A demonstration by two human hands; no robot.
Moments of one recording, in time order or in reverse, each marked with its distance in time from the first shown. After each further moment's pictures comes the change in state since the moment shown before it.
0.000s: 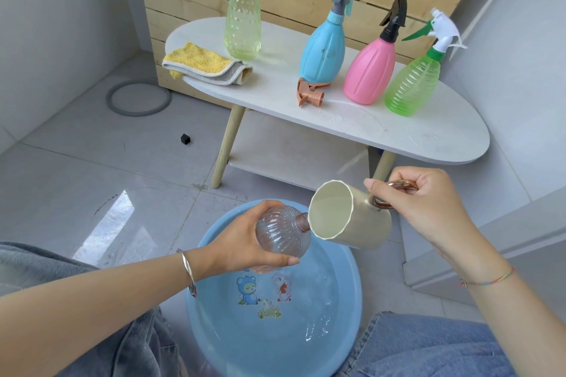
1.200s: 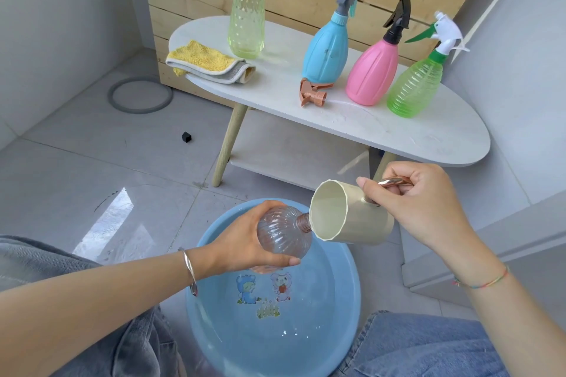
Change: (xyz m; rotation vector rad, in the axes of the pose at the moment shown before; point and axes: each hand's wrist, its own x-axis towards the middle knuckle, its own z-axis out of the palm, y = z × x) left_hand -0.002 0.002 0.002 0.015 0.007 -0.004; right_hand -0.002 -0.009 0.005 -0.150 0.022 -0.188
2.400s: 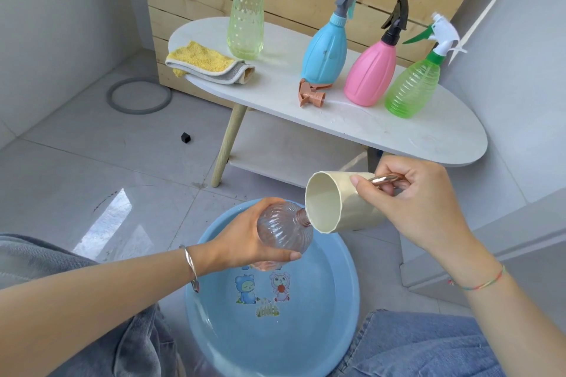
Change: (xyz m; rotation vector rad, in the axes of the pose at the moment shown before) left_hand 0.002 0.002 0.000 -0.054 0.010 -0.012; right_hand -0.003 -0.006 0.003 -0.004 0.035 -0.205
